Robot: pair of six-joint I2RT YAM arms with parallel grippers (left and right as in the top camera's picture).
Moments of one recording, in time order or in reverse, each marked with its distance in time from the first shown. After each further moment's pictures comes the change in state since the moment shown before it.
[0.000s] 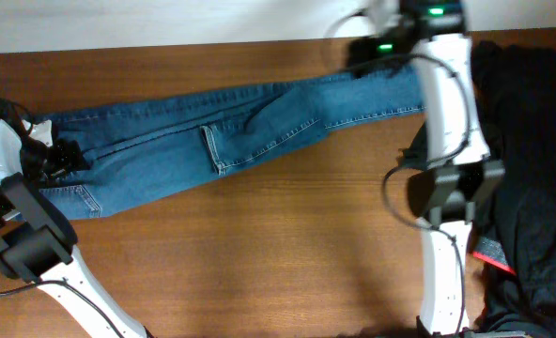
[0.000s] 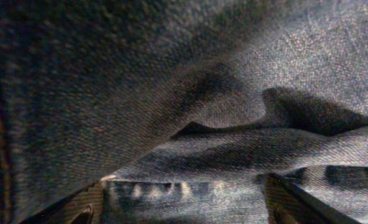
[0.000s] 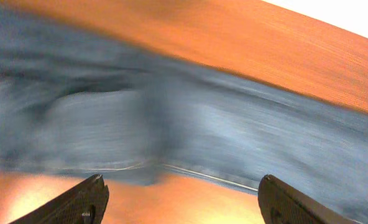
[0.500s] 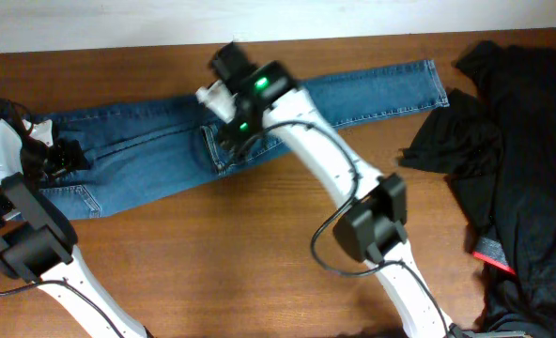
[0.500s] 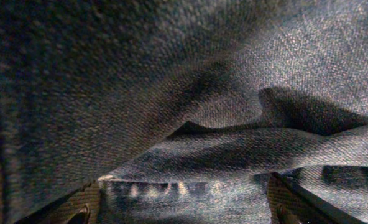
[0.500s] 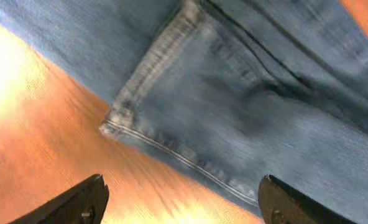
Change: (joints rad) left arm -0.002 0.000 0.000 0.000 0.002 0.000; right arm 0.508 0.011 -0.214 0.101 0.177 -0.051
